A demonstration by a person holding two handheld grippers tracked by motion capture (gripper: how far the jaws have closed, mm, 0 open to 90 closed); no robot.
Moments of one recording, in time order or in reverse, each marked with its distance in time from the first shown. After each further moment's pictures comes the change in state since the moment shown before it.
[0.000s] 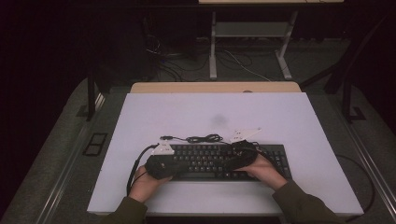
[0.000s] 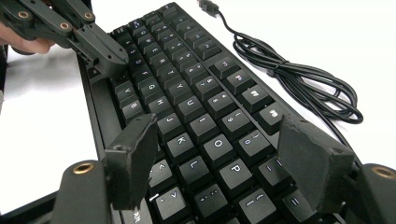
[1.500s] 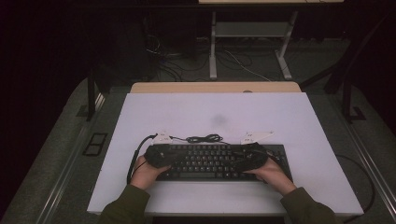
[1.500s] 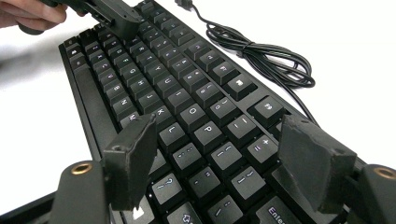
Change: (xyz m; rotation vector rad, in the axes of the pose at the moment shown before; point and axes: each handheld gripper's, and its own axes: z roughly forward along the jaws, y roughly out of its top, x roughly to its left) left arm 0.025 0.015 0.004 -0.002 0.060 0.008; right arm -0.004 -0.017 -0.023 -0.018 -0.071 0.048
